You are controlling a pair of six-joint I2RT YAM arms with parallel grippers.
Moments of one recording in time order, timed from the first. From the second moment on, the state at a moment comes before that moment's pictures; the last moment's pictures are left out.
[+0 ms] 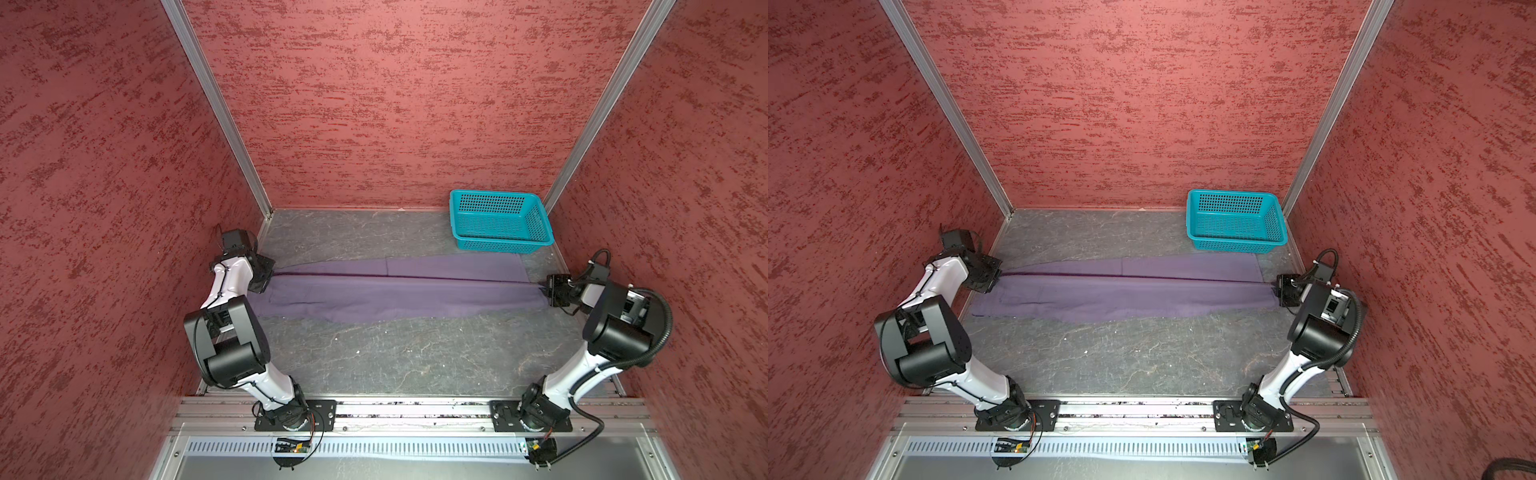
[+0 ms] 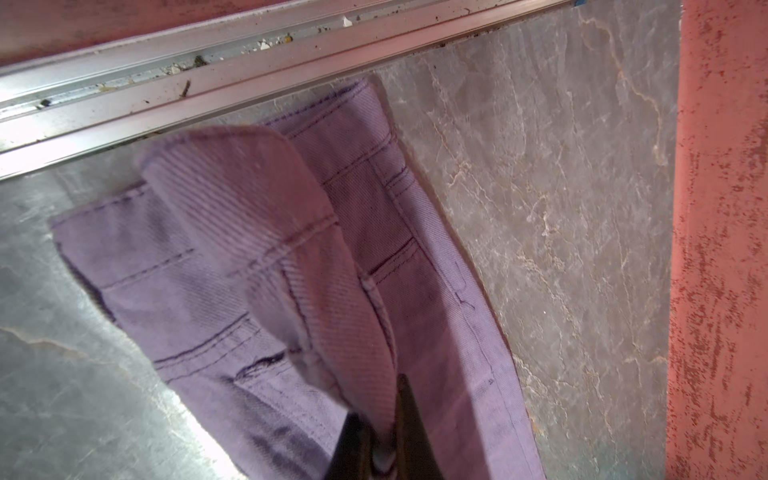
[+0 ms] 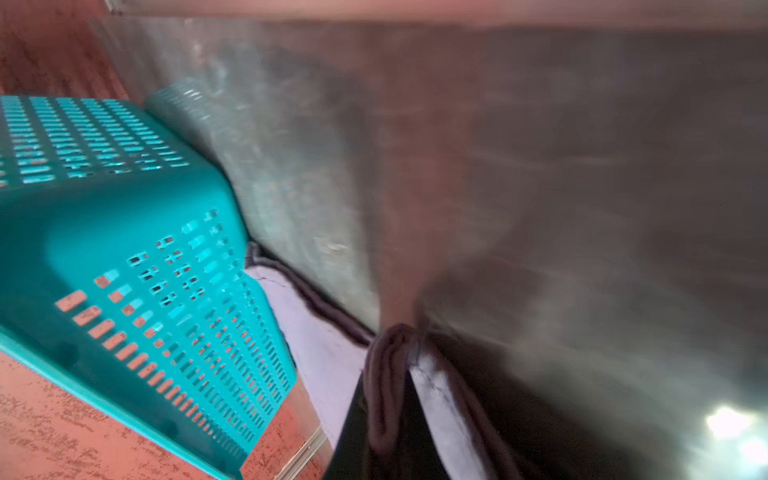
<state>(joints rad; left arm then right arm) 0.43 1.63 1.20 -0.68 0.08 -0.86 -0.59 1.81 0.96 -0.11 -0.58 1.12</state>
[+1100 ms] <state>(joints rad) 0.37 1.71 1.42 -0.67 -0.04 -0.83 -0.53 1.90 1.06 -0.05 -0.51 1.11</state>
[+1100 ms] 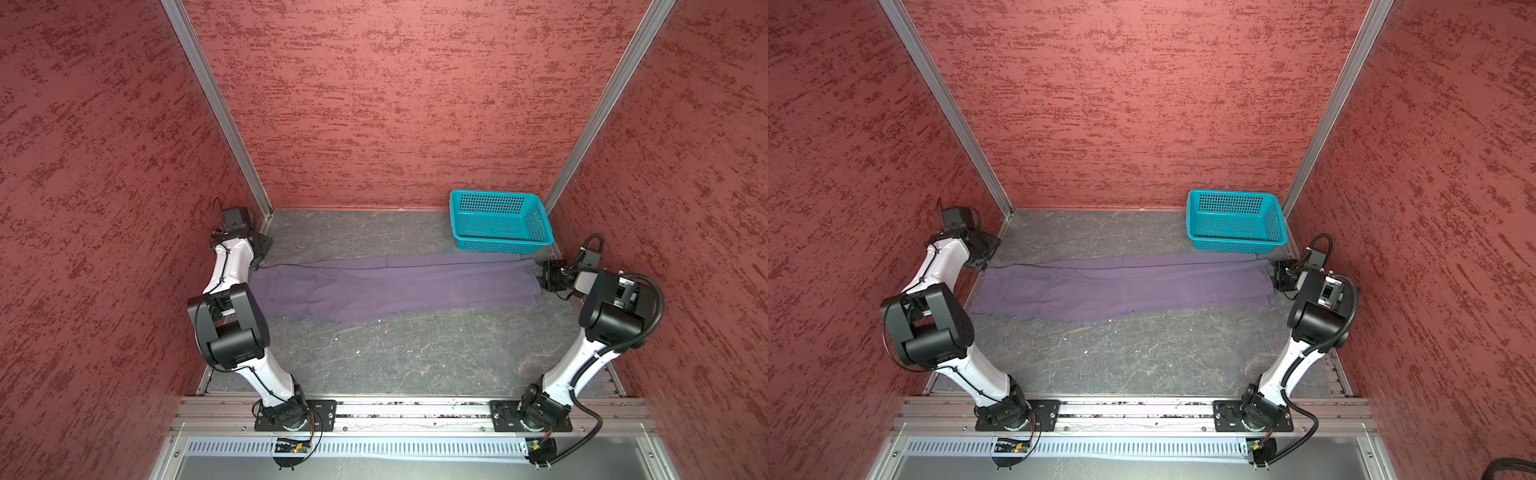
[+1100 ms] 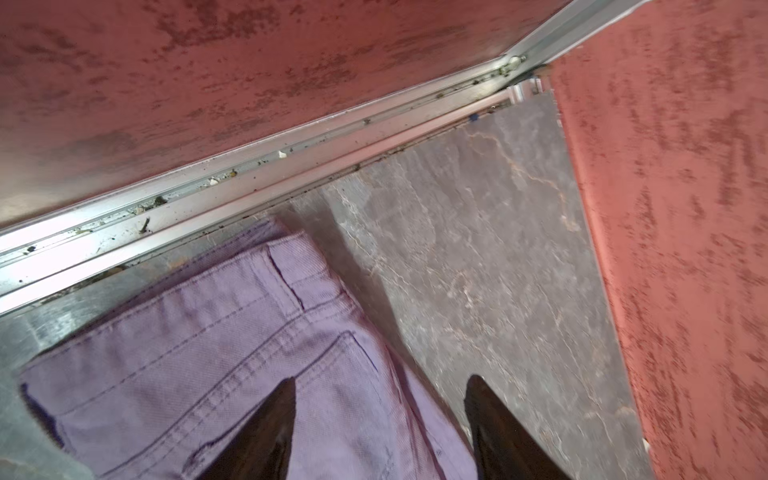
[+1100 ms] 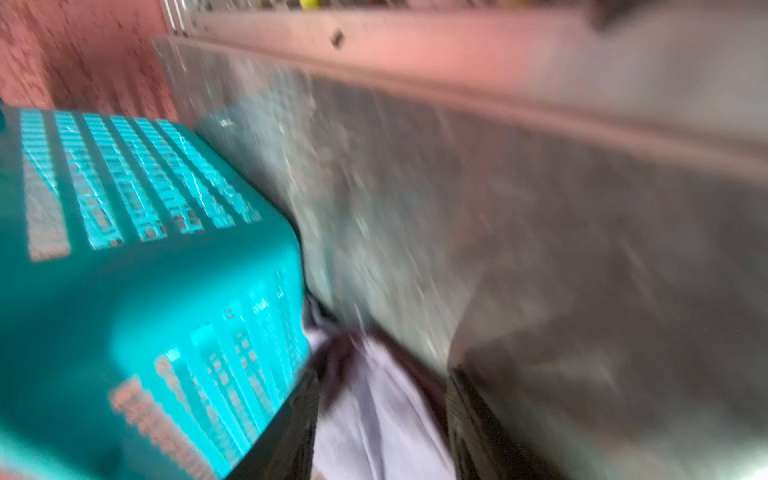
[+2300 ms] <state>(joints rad) 0.43 1.54 0.85 -0.48 0.13 -0.86 -0.45 1.75 0.94 -0.25 -0.26 0.86</state>
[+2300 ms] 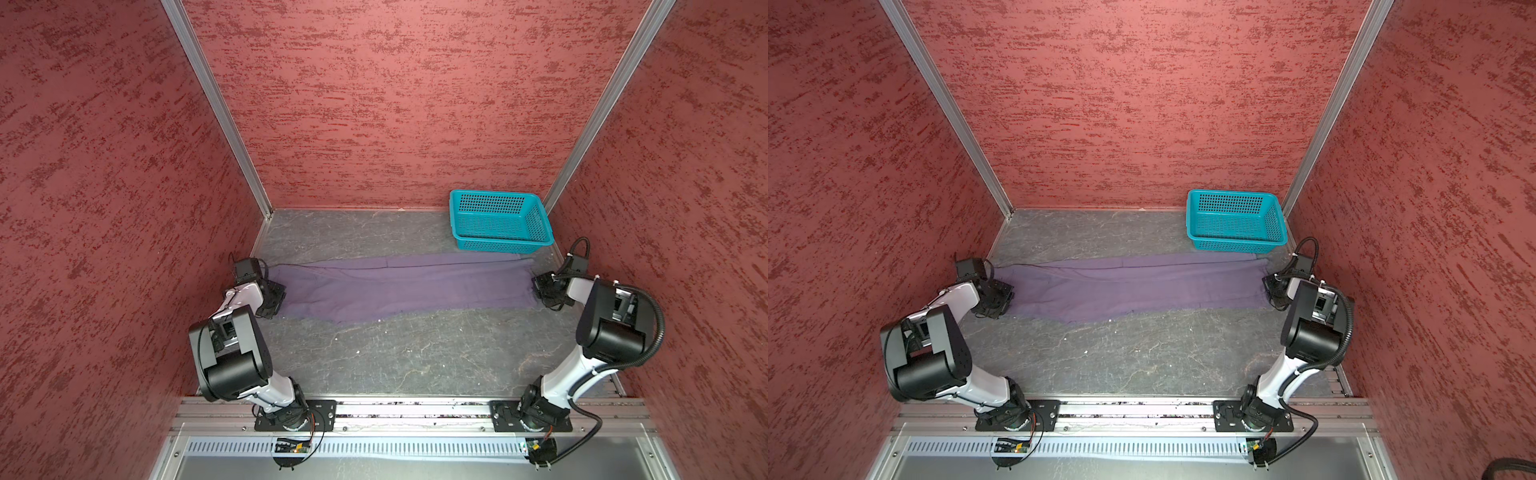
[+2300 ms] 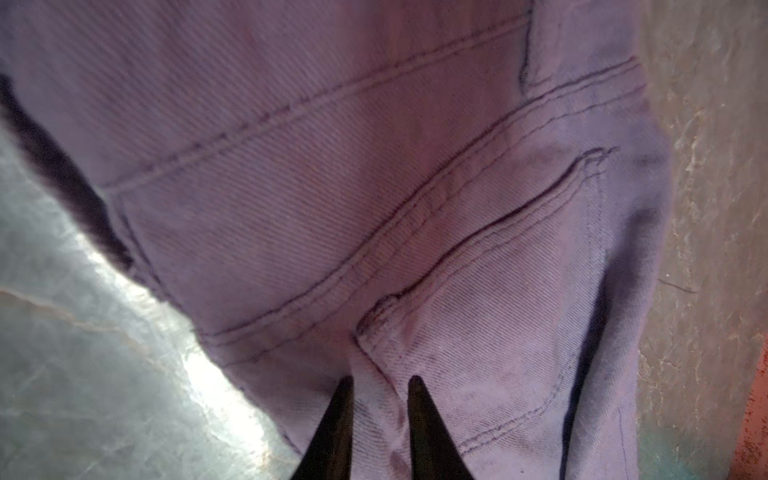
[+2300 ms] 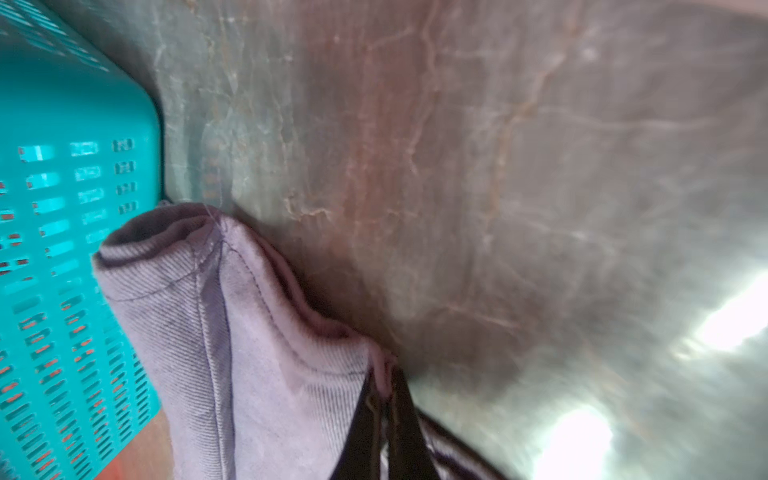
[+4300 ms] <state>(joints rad) -0.22 1.85 1.17 -0.51 0.14 -0.84 -0.51 1.81 0.90 -0.03 -0.45 0.85</state>
